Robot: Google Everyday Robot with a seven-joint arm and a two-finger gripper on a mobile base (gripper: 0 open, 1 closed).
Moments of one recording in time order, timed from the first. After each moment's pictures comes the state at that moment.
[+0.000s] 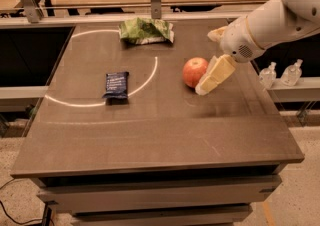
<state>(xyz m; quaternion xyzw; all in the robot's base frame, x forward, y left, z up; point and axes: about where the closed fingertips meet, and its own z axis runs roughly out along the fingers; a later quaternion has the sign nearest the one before) 0.579 -0.120 0.888 -0.57 0.73 0.15 0.33</state>
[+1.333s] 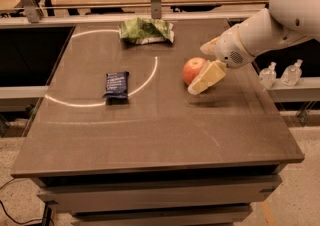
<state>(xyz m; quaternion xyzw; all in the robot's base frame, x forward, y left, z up) 0.595 -0.116 0.859 -0.55 0.75 0.17 0.32</state>
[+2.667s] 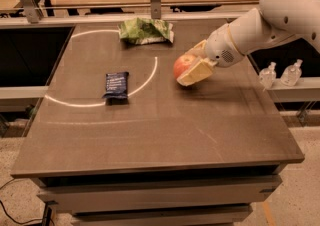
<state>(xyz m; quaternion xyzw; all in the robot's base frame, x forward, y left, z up) 0.594 -0.087 0.860 -0.57 0.72 0.21 0.32</state>
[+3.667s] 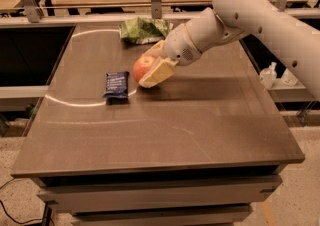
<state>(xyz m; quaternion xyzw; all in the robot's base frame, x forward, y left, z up) 0.588 0.021 0.860 -0.64 0.63 0.29 0.32</state>
